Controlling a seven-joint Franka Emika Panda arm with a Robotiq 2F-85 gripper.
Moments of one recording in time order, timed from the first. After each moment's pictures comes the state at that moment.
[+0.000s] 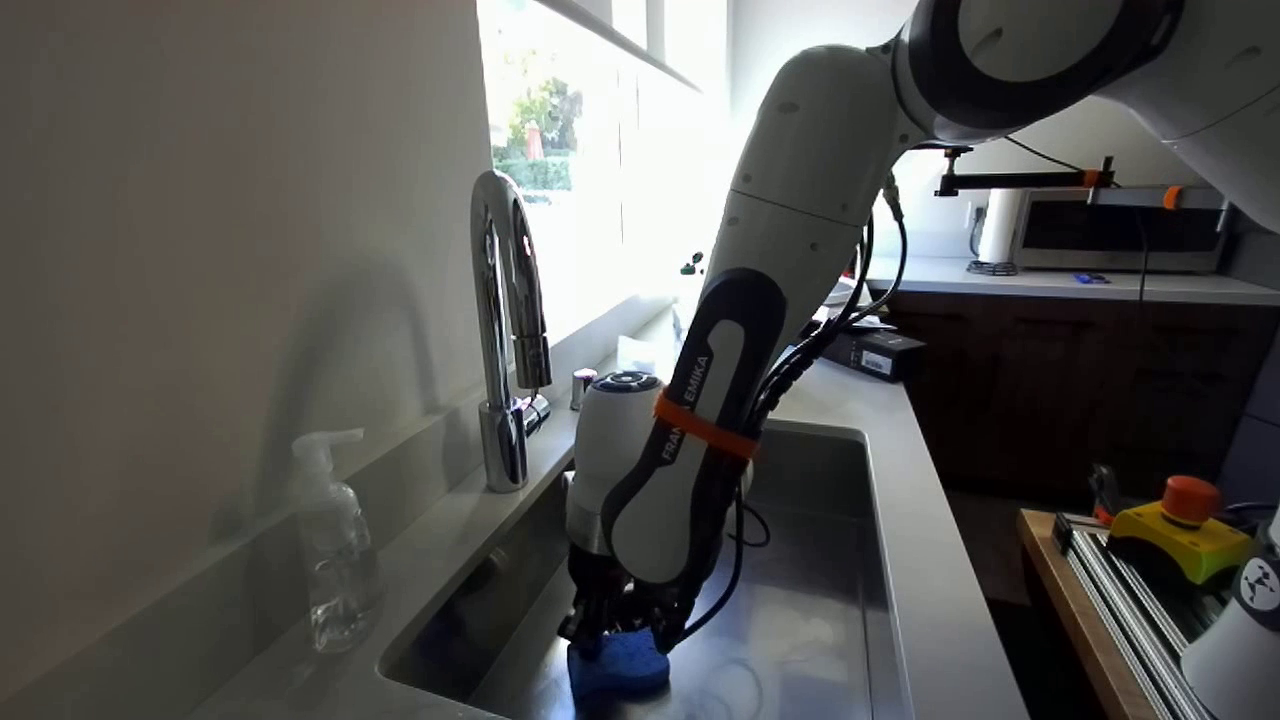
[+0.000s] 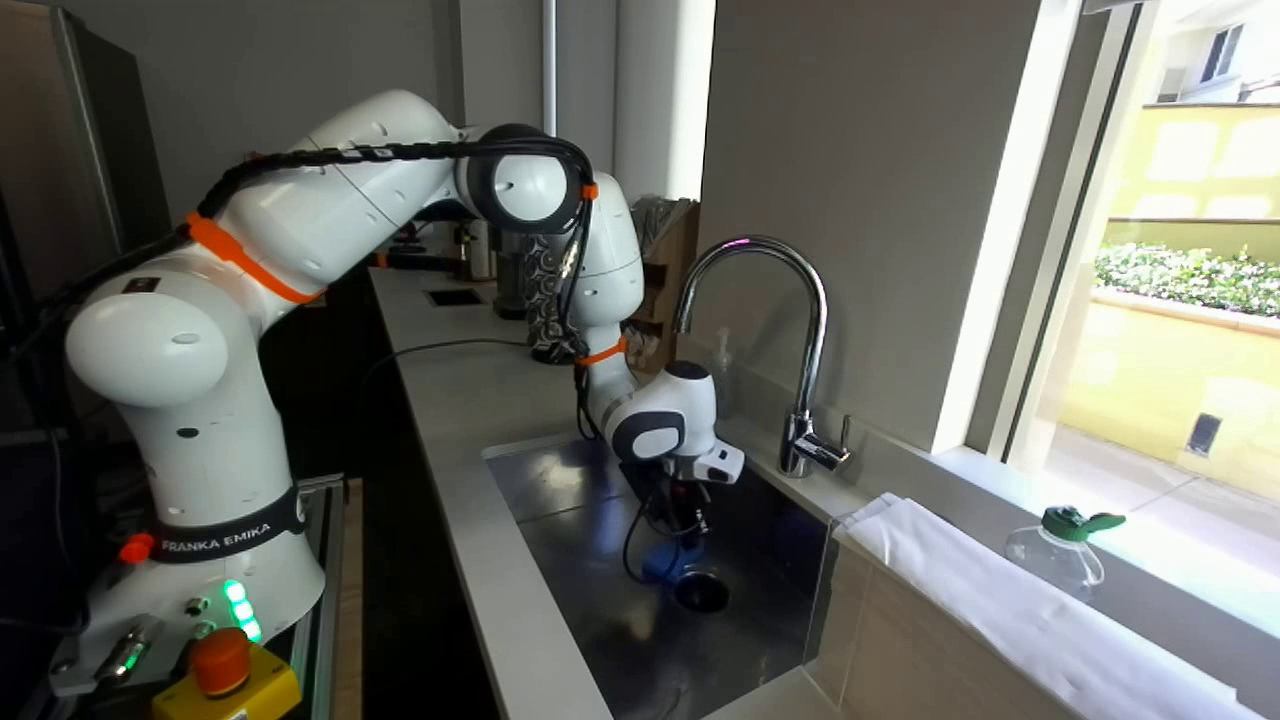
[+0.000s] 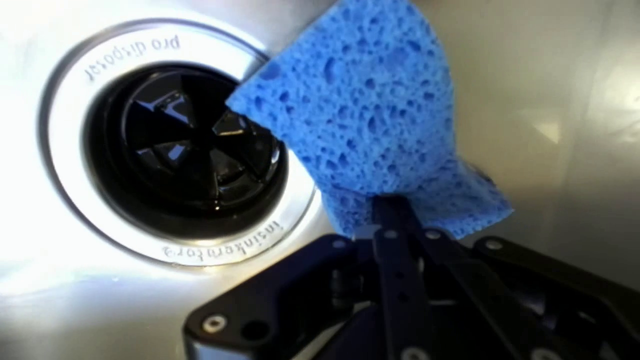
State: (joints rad) arm 0.00 0.85 0.04 -2.00 0.07 3.01 0.00
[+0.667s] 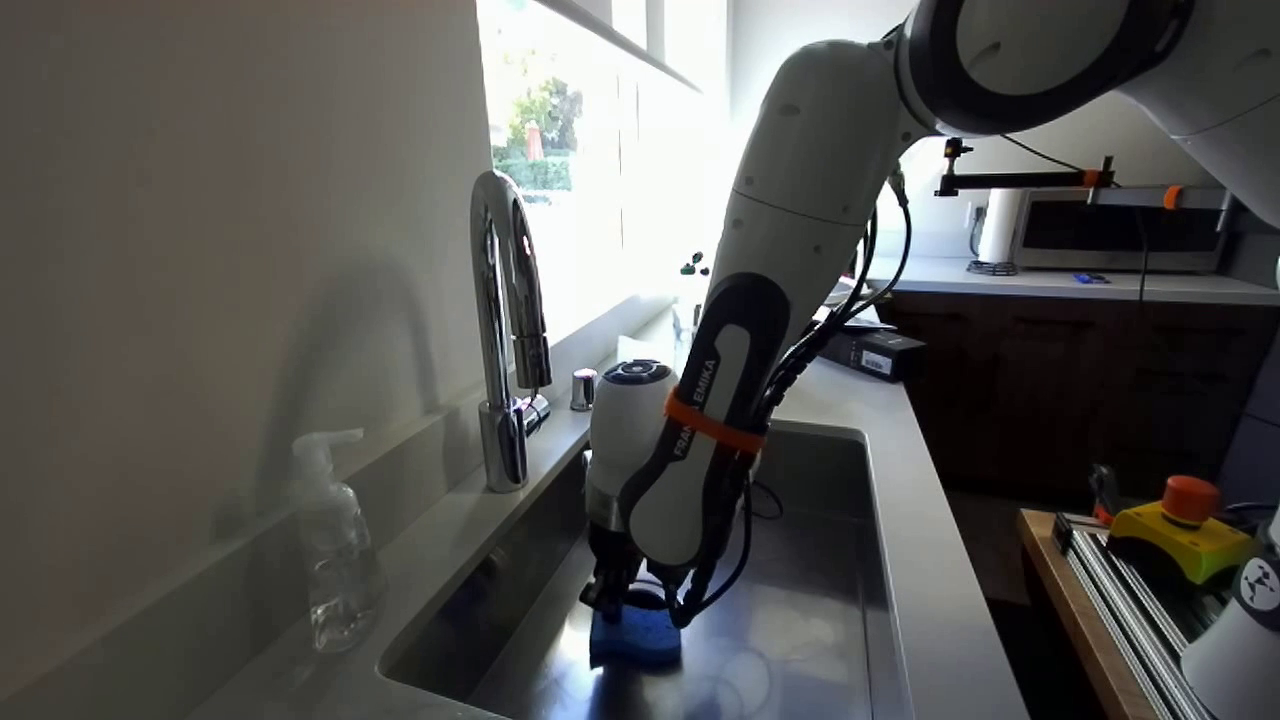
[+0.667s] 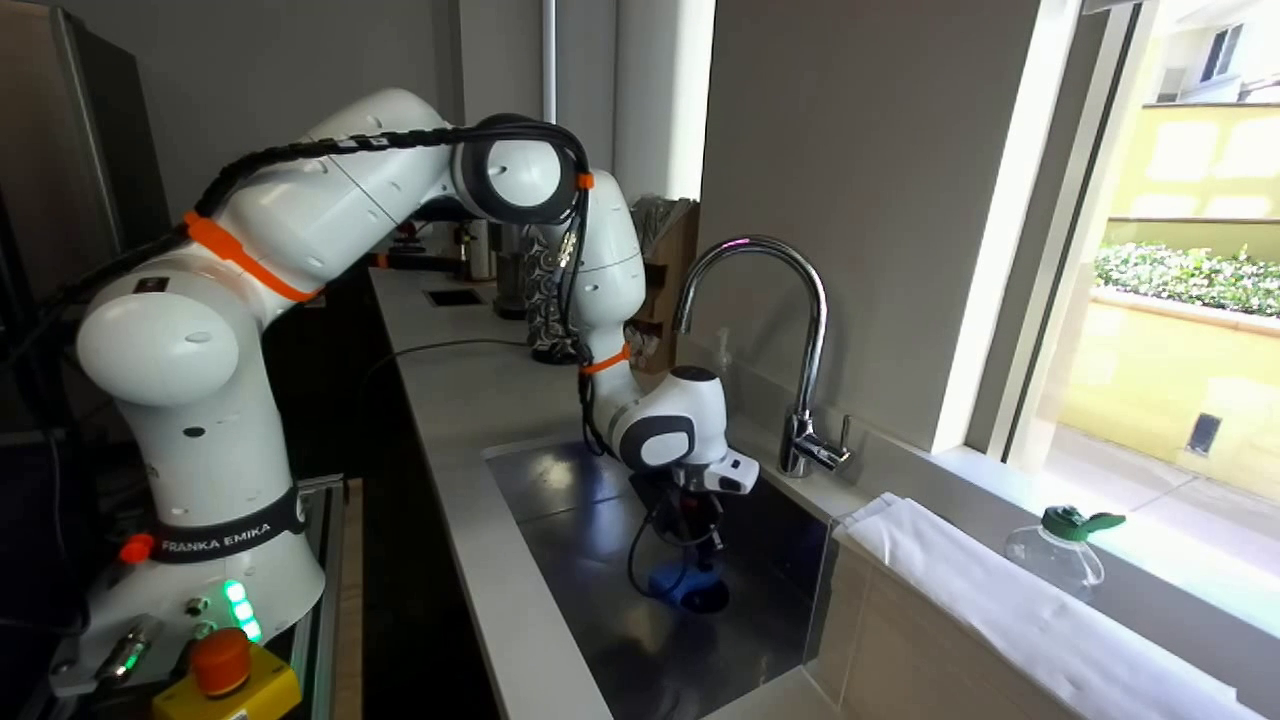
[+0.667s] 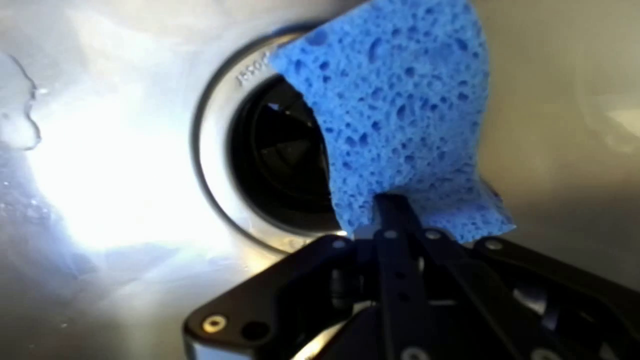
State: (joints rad) arm 0.06 0.85 -0.09 -2.01 0.05 3.01 0.06
